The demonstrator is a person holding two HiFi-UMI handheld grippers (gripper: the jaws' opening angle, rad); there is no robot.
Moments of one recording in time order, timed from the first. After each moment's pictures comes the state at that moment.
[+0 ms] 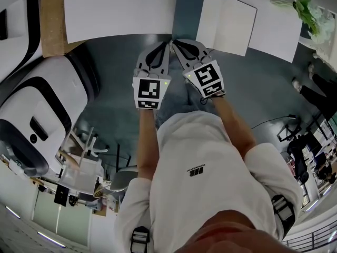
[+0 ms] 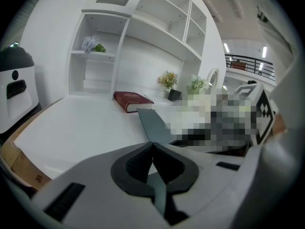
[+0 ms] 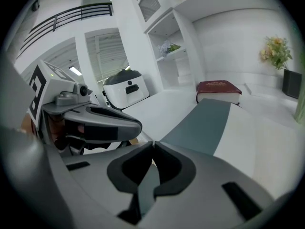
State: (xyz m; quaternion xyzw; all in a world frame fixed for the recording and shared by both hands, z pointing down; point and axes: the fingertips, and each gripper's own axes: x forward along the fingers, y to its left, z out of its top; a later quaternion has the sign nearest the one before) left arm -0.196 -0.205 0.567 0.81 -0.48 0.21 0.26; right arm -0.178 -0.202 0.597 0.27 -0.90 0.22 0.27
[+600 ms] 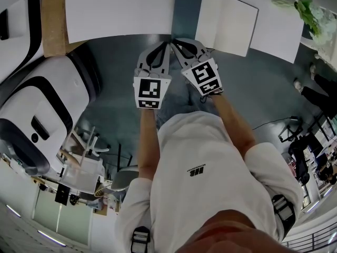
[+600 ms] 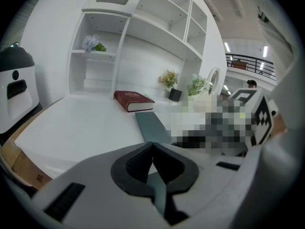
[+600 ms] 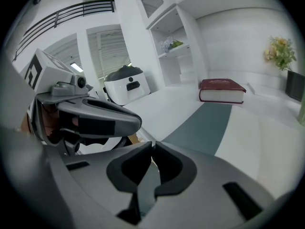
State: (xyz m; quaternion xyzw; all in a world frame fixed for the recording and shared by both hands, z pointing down) left arm -0.198 -0.206 0.570 0.81 -0.48 0.22 0.26; right arm -0.186 -0.202 0.608 0.26 -0.90 0.22 0.28
